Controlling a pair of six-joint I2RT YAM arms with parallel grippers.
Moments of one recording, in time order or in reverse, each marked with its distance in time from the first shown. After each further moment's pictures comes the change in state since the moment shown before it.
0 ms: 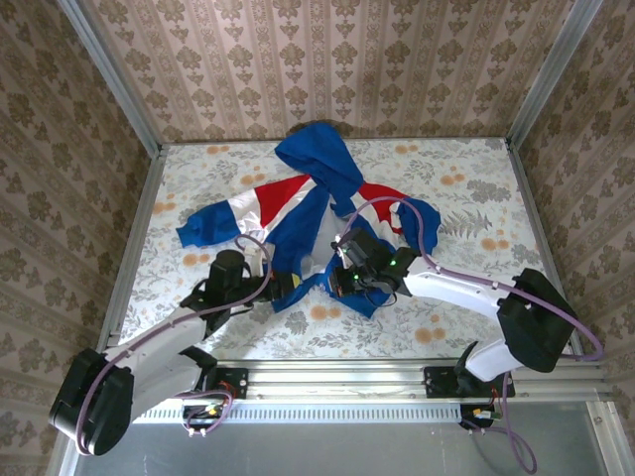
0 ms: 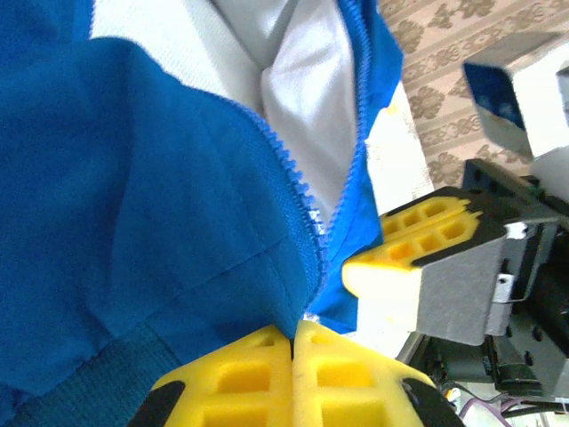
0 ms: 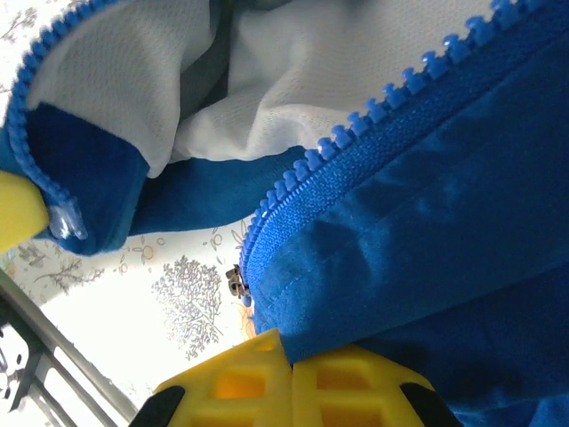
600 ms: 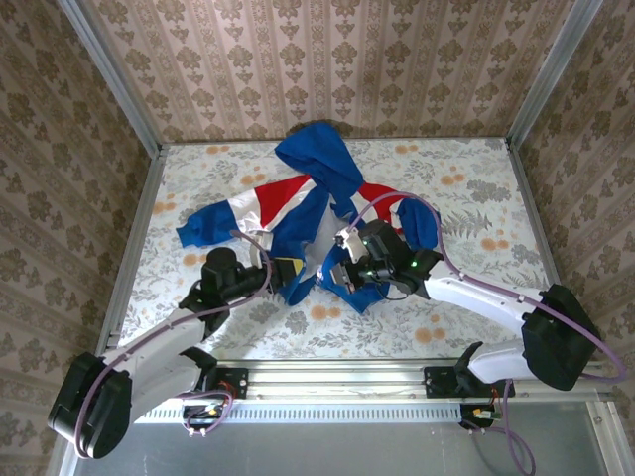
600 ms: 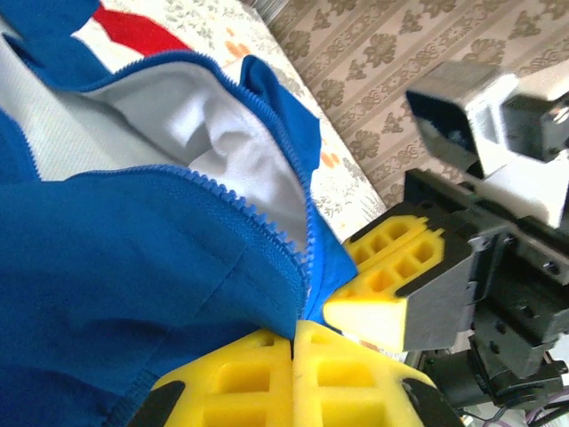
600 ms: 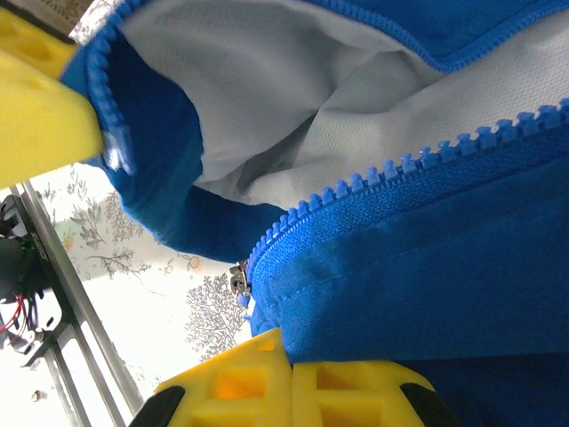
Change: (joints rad) left arm 0.001 0.007 -0.003 0.261 0.024 0.090; right arm -0.072 -0.132 -0.095 0.154 -0.129 -0.235
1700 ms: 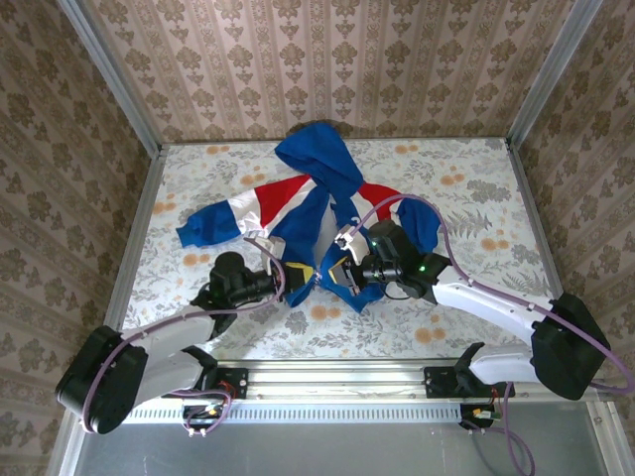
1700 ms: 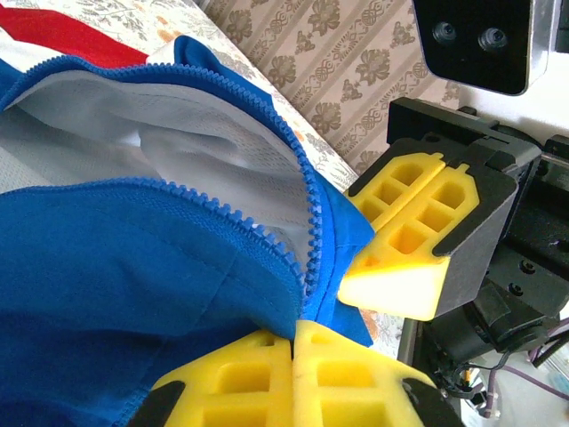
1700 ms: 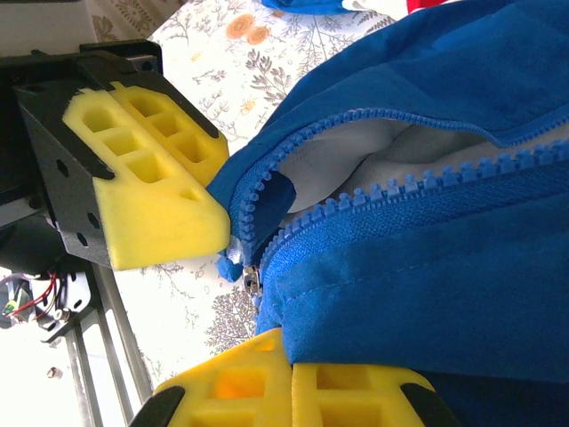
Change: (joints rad) left arm -0.057 0.145 -0.056 0.240 0.066 0.091; right arm -0.014 -0.062 -0.043 0.086 -0.084 -0.105
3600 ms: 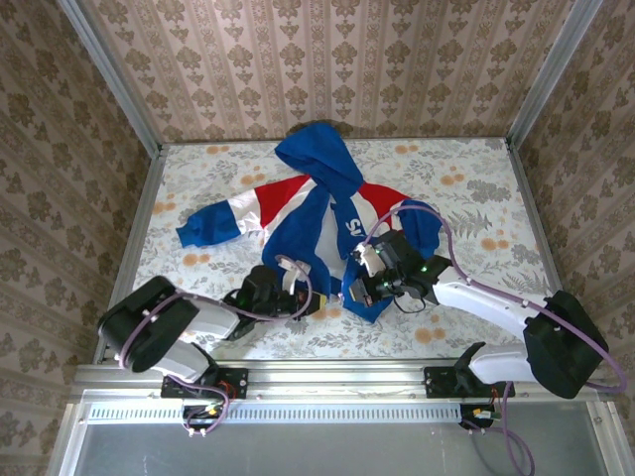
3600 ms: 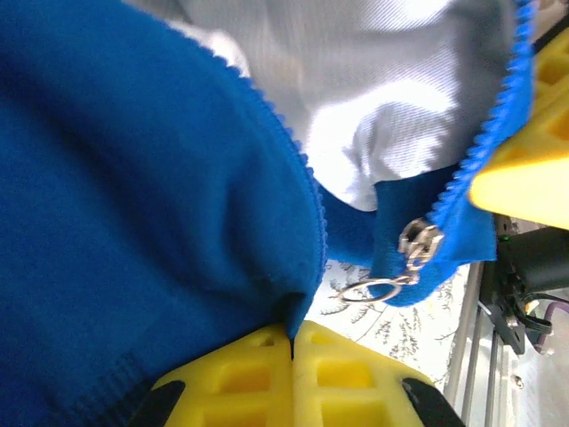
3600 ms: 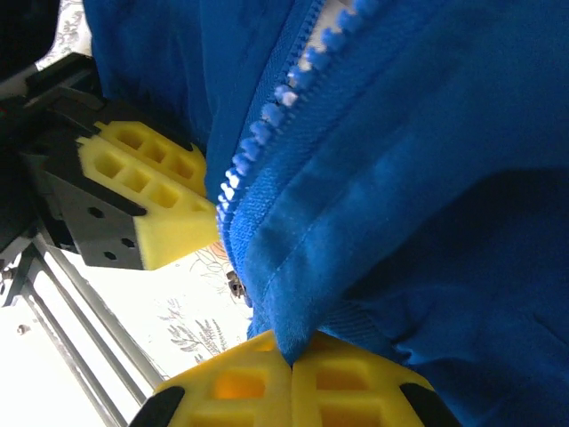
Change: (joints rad) left arm -0.196 0.462 -0.006 0.153 -0.139 -0.062; right arm -0.059 0.022 -0.056 -0.262 0.031 0.182
